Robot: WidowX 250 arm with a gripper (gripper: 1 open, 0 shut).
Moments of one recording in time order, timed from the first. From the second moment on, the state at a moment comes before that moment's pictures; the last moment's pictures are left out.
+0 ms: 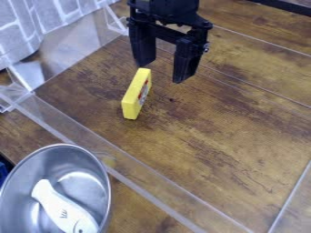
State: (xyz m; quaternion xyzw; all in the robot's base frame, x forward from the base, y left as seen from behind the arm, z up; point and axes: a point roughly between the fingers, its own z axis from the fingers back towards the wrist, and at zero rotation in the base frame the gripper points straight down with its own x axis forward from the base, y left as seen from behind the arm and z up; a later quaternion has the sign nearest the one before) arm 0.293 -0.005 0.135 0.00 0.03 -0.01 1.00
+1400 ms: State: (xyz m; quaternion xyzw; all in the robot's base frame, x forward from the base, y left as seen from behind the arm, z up) arm 0.297 0.059 0.045 0.02 0.10 0.04 0.99
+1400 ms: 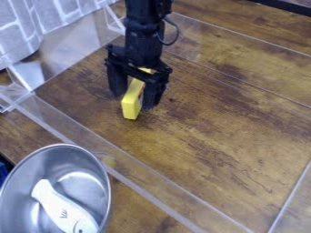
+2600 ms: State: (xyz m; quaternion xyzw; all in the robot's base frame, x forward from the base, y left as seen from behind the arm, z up) arm 0.315 0.071 0.032 0.00 0.10 0.06 0.99
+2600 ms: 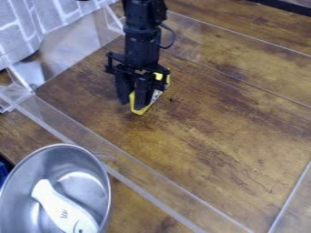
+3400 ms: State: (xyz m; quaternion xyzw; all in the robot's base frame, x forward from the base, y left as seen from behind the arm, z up) arm 0.320 0.075 0.026 -0.01 0.10 0.07 0.99
